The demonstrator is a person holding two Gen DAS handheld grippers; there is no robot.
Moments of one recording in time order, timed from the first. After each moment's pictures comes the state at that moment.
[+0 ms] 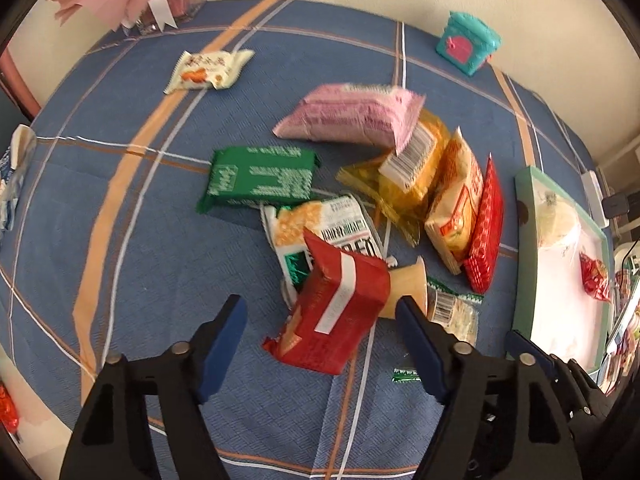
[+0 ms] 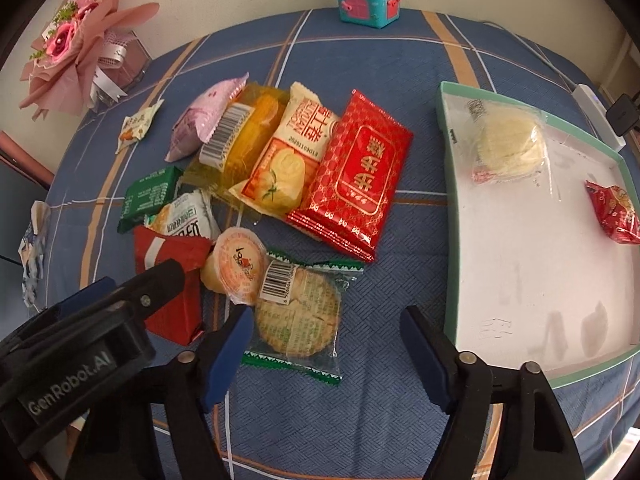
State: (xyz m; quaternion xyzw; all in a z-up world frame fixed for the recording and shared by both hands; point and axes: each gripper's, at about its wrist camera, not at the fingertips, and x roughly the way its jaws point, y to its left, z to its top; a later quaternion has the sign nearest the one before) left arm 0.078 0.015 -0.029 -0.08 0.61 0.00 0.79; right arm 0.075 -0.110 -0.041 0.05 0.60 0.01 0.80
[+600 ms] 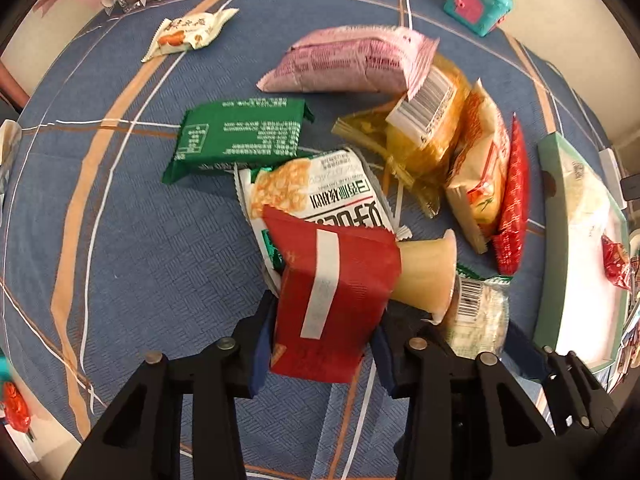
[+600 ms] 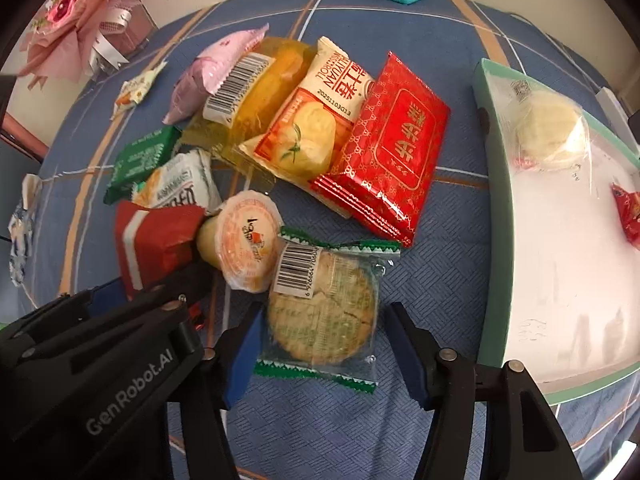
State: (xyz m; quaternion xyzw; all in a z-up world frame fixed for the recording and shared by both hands) left arm 0.089 0.000 -0.069 -0.06 0.65 0.00 0.76; right arm 0.082 -0.085 -0.071 0.02 0.61 0.02 0.79
